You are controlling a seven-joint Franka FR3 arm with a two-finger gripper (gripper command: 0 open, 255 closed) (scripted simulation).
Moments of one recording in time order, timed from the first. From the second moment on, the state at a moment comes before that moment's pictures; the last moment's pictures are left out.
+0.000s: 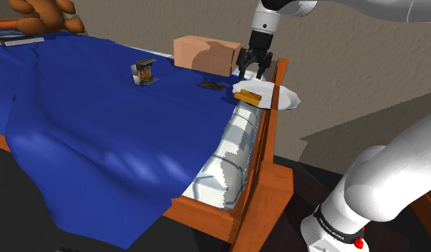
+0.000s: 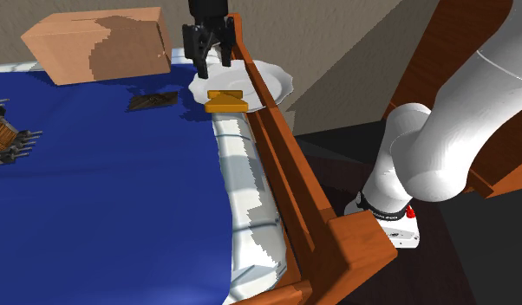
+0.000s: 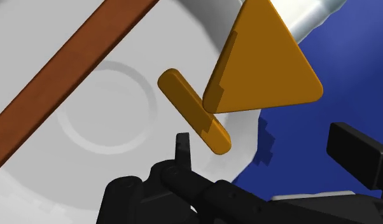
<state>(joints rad) -0.01 -0.24 -0.13 -1.91 0.10 1.65 0.09</state>
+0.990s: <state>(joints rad) -0.01 -0.25 -0.13 -1.92 0.10 1.65 0.09</state>
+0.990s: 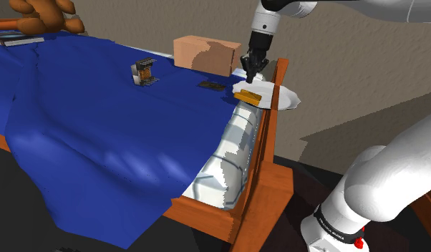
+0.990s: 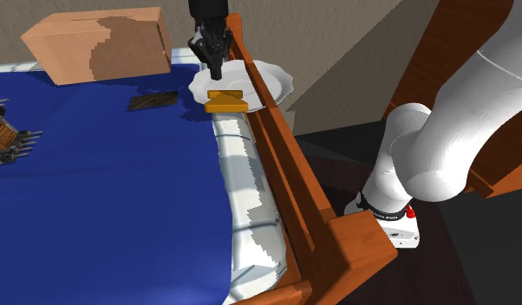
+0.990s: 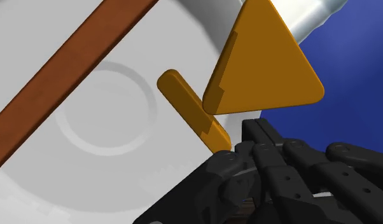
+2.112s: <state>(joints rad) 0.01 -0.39 -0.14 -2.23 0.18 1.82 -0.01</state>
